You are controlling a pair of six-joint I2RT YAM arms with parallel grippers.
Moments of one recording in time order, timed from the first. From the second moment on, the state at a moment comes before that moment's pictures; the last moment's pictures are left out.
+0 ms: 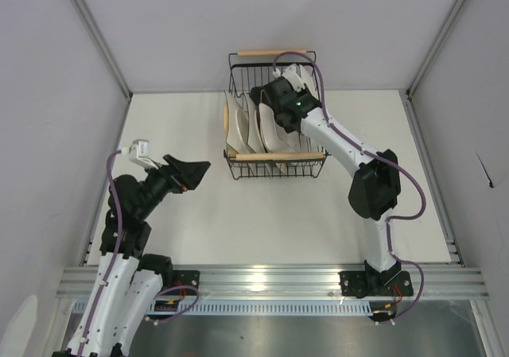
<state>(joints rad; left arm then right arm) -0.14 0.52 0.58 -0.14 0.39 -0.70 0.63 2.06 1.98 -0.78 0.99 -0.01</state>
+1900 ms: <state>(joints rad) -0.14 0.59 0.55 0.00 0.43 -0.76 -0.20 1.17 0.87 -0.56 -0.07 0.47</state>
